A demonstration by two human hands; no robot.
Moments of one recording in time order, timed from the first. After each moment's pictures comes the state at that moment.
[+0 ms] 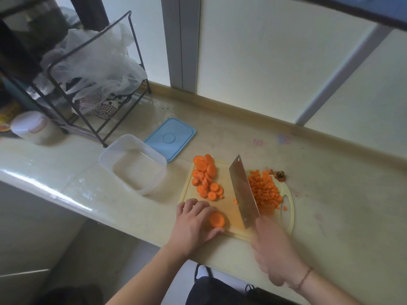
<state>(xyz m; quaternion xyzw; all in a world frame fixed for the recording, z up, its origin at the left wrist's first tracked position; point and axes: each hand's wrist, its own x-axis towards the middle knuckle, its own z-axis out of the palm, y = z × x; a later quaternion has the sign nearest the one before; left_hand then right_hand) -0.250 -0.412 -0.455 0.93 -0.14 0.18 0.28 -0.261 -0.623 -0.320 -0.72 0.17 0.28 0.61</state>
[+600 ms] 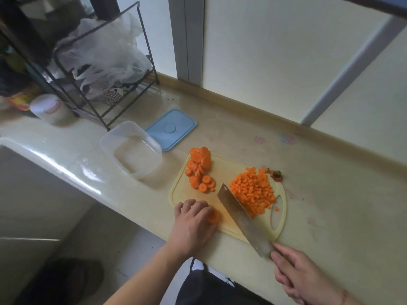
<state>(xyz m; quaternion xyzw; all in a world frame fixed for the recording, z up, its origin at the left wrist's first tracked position) -0.274 -0.459 -0.446 0.95 -0.06 0.15 0.26 -0.273 -0.732 -0.322 -0.73 0.09 0.43 0.52</state>
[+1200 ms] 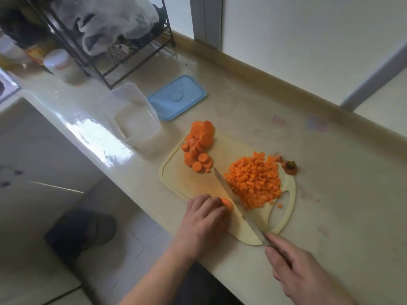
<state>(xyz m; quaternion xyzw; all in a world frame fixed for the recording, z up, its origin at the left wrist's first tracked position) -0.284 -0.535 -0.458 0.94 -0.06 0.22 0.25 -0.232 -0.766 -0.345 -0.80 -0.11 0.36 0.47</state>
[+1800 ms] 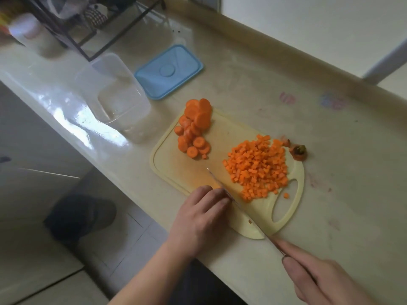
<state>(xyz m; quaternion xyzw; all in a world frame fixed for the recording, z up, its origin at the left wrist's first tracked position) -0.286 -0.537 -0.454 0.95 -0.08 0.17 0.25 -0.223 -0.773 -0.322 -0.83 -0.14 0.38 0.39</state>
